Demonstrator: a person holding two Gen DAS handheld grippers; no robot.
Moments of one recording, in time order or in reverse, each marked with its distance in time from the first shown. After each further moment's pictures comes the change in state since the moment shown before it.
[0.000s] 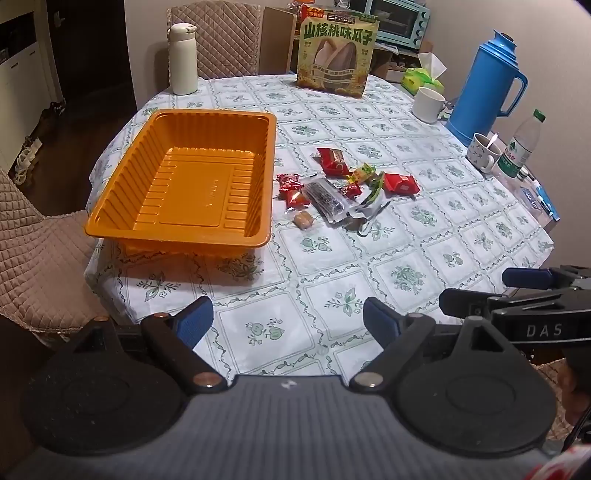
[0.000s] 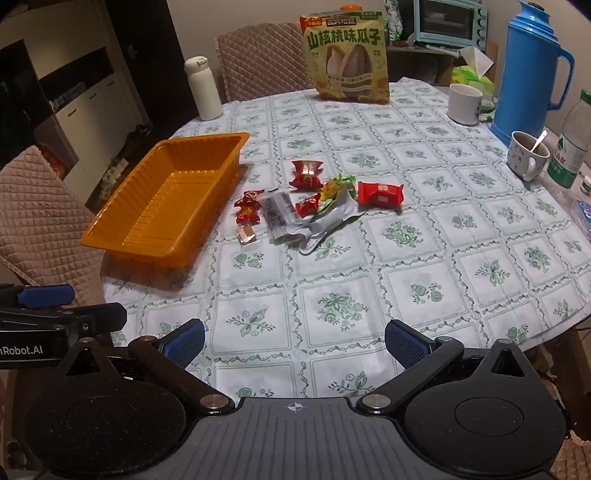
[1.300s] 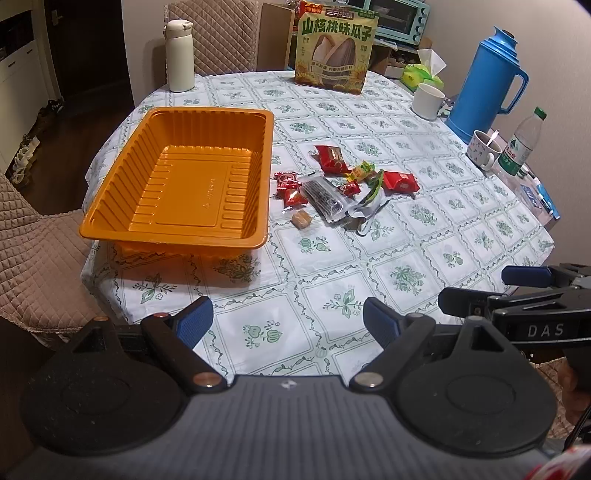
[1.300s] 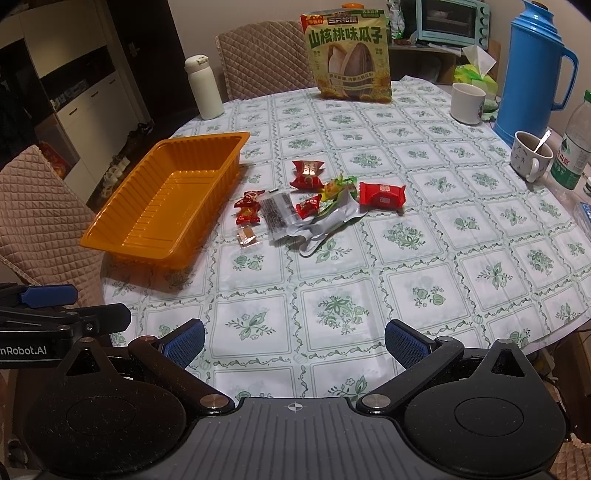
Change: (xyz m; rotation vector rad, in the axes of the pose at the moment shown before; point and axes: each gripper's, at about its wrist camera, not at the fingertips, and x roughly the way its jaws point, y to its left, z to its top) left arm 0.010 -0.003 0.000 -0.001 0.011 0.001; right arm 0.009 -0.002 0.005 -0.005 0.014 -0.001
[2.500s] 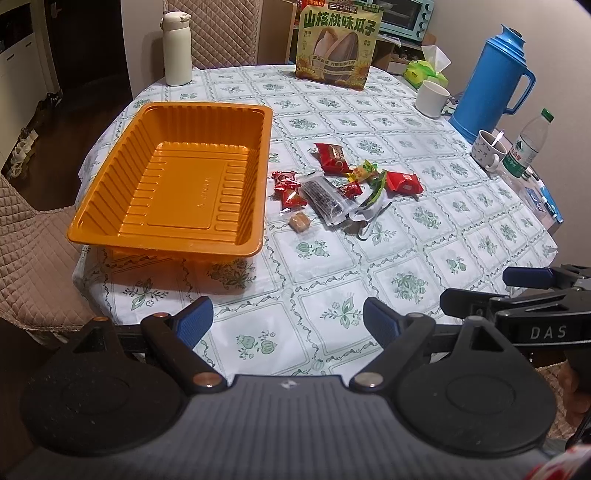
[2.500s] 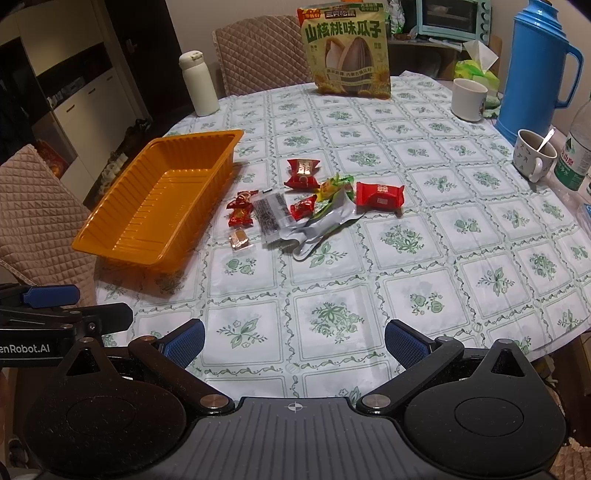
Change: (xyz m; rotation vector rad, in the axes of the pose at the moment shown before) left arm 0.012 -0.005 0.013 -0.019 0.031 -0.007; right arm 0.015 -0.013 0.007 0.000 0.014 0.004
